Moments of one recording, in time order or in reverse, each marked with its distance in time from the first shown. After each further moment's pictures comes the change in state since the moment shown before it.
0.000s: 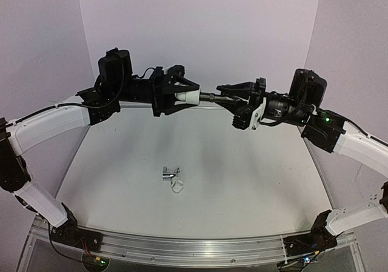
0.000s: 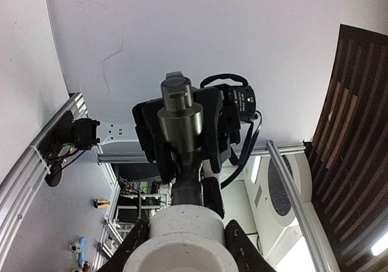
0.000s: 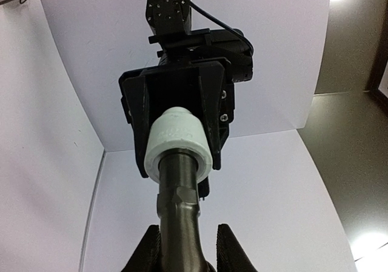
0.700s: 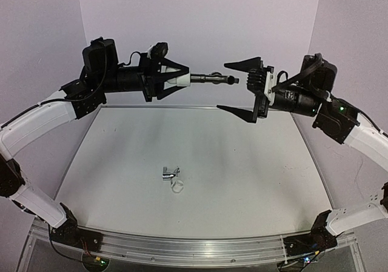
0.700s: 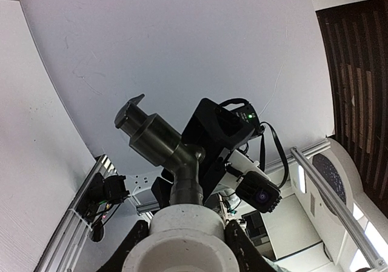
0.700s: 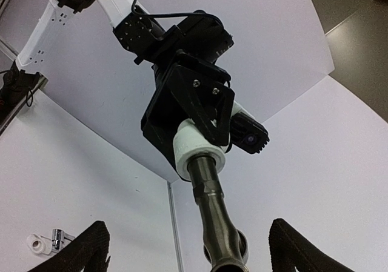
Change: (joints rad) left arm 0.024 -0.078 0.061 -0.124 -0.152 0.314; right arm 0.007 -0.001 0.148 -0.181 -0.025 0.480
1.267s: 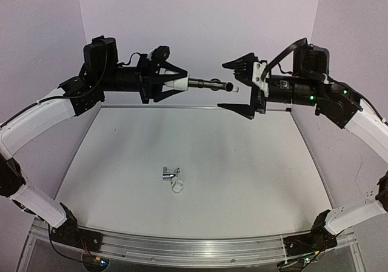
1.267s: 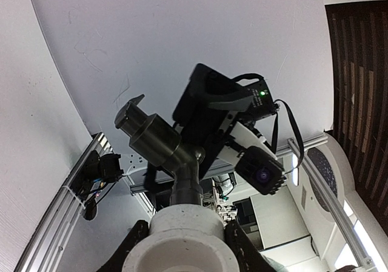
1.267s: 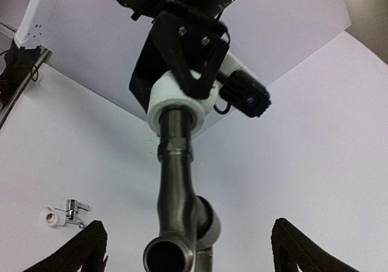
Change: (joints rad) left arm 0.018 0.006 0.031 -0.090 0.087 -0.026; right arm 0.000 0.073 0.202 -0.312 0.110 0.005
